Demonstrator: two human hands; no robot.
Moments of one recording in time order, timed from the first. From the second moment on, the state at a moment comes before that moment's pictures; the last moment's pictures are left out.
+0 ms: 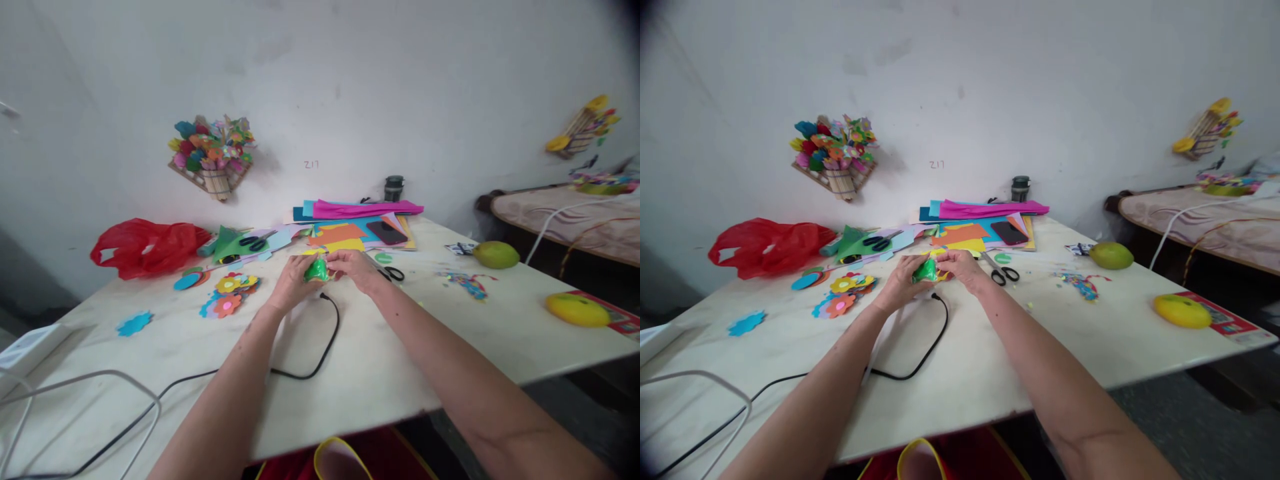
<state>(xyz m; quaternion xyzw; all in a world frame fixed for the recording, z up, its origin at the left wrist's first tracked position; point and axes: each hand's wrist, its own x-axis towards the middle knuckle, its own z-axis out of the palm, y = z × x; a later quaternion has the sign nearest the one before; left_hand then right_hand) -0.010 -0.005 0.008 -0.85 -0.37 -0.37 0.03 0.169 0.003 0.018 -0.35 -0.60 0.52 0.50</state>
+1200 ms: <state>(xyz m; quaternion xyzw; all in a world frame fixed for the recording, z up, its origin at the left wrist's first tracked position) -0.014 -0.006 0.010 -0.83 -0.37 -0.41 0.05 0.148 -0.009 0.022 -0.39 -0.52 0.52 0.56</state>
